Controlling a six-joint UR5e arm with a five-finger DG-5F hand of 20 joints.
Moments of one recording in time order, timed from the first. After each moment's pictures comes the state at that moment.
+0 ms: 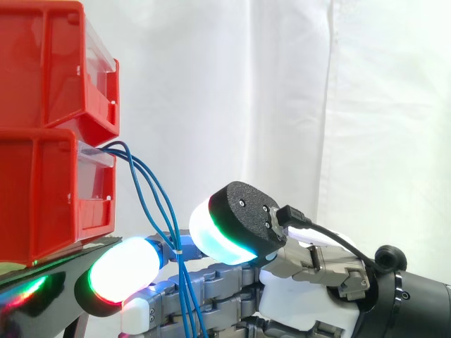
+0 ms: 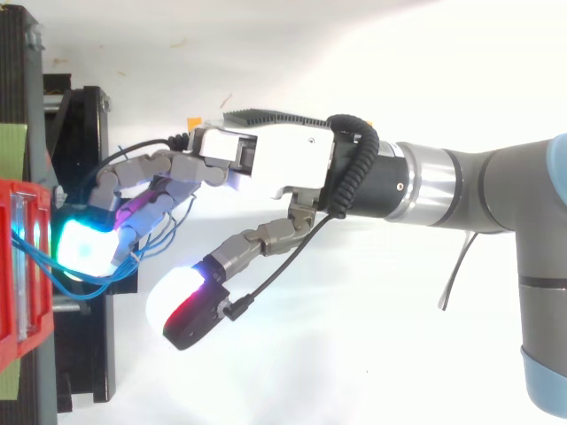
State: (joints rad) arm 0.11 -2.51 -1.22 -2.23 -1.42 -0.28
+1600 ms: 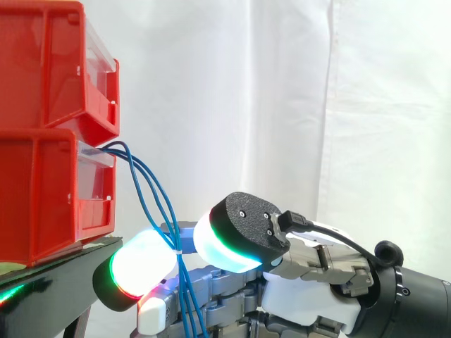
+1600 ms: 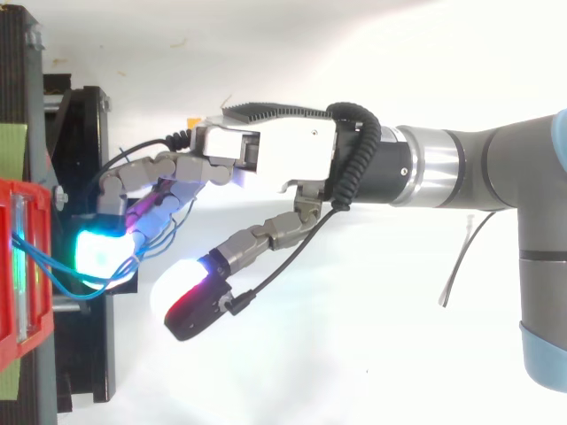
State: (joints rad) arm 0.08 -2.51 -1.22 -2.22 -1.53 -0.28
